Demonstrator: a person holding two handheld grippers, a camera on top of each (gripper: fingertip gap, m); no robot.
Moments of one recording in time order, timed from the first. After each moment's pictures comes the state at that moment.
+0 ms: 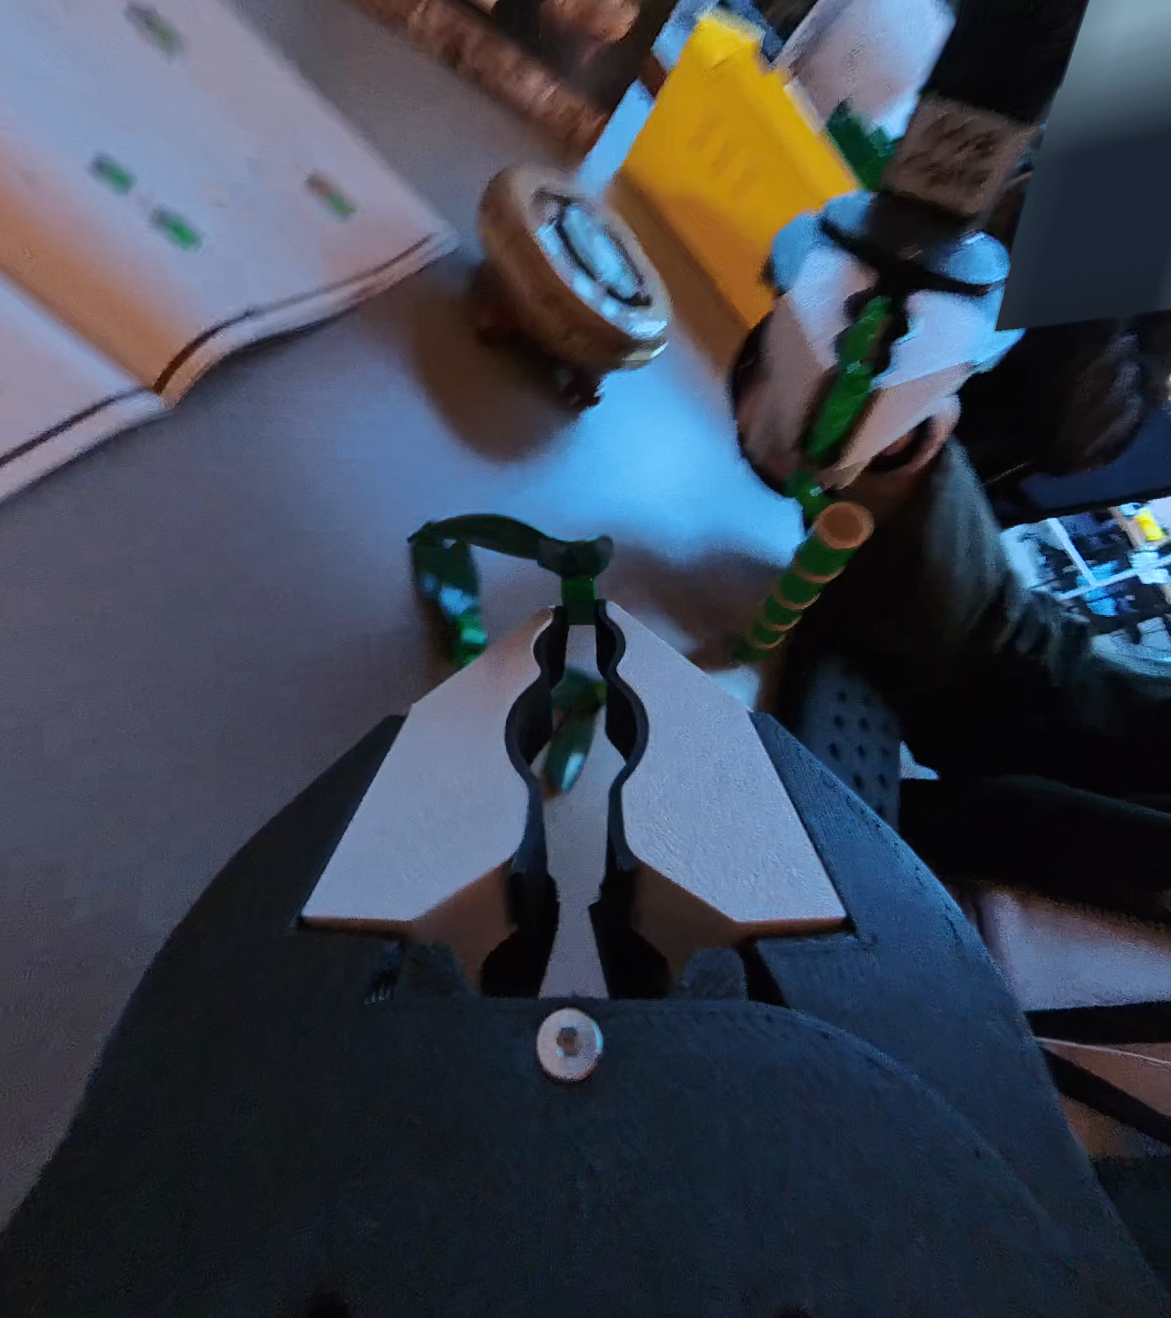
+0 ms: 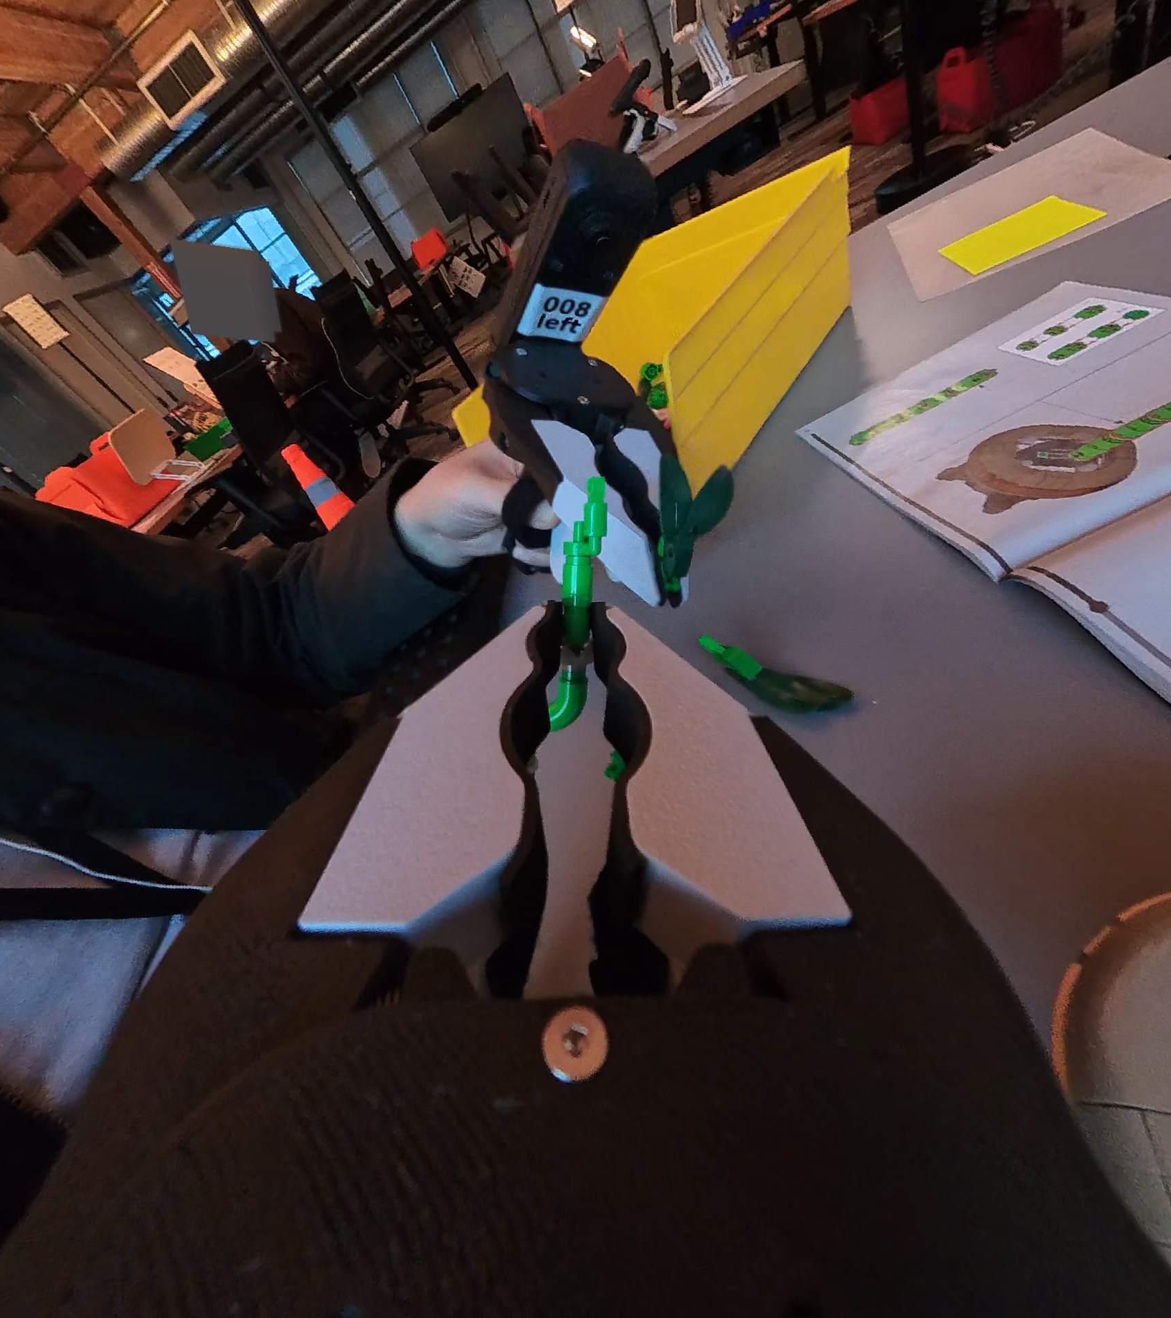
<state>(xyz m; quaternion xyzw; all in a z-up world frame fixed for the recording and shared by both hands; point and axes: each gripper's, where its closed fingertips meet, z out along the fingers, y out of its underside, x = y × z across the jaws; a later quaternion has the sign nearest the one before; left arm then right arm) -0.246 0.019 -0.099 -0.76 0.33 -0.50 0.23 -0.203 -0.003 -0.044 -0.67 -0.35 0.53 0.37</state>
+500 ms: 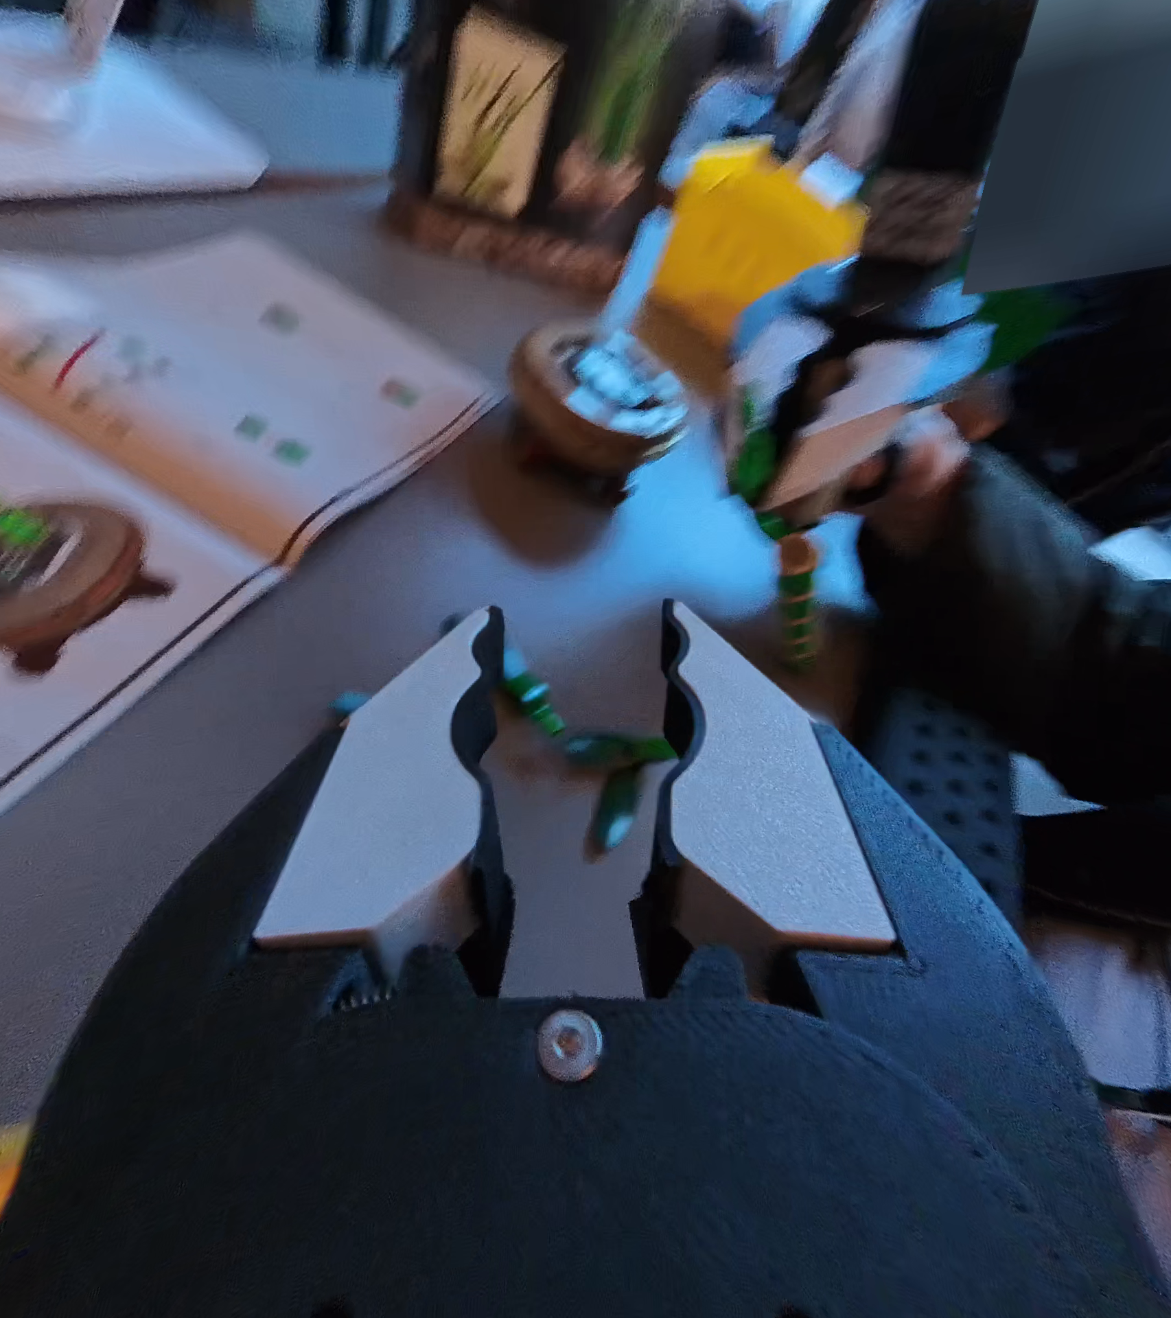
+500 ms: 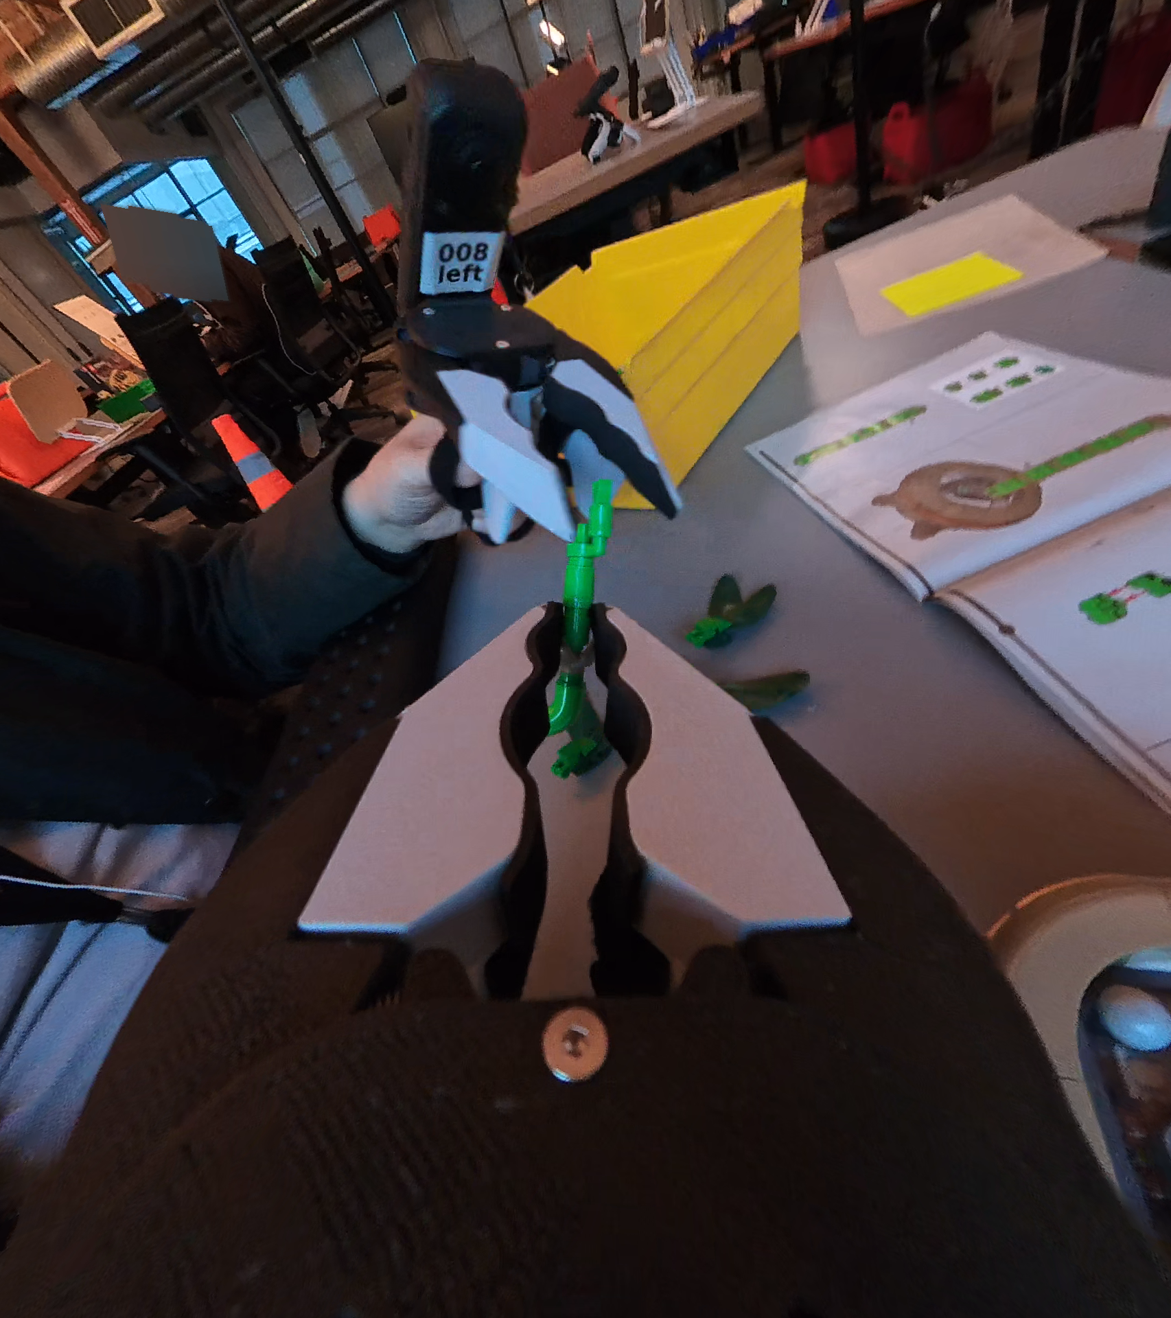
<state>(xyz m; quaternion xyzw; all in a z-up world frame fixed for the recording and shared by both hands) -0.251 0.033 -0.067 -0.73 0.37 -0.45 0.36 -0.198 0.006 -0.048 -0.67 -0.38 0.49 0.41</state>
